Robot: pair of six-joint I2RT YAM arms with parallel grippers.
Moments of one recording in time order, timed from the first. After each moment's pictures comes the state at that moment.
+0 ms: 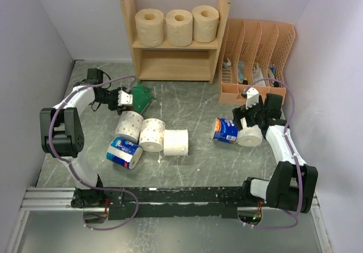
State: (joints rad) left arm 0.01 1.81 1.29 -0.66 0.78 1.63; right arm -0.17 1.23 0.76 -0.30 -0.46 -0.53
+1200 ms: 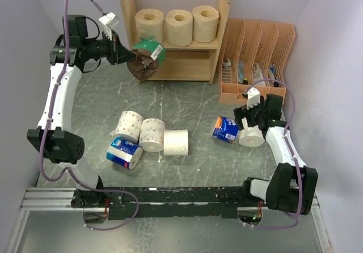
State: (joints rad) left arm -0.07 1.74 2.08 -0.83 0.88 0.25; right arm -0.17 1.21 0.74 -0.27 -0.40 -0.52
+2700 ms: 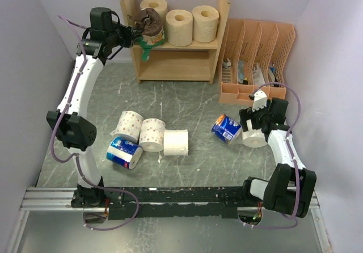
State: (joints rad) left arm -0.21 1.92 2.18 -0.61 0.15 -1.43; right arm -0.25 1.19 0.69 -0.23 -0.37 -0.49
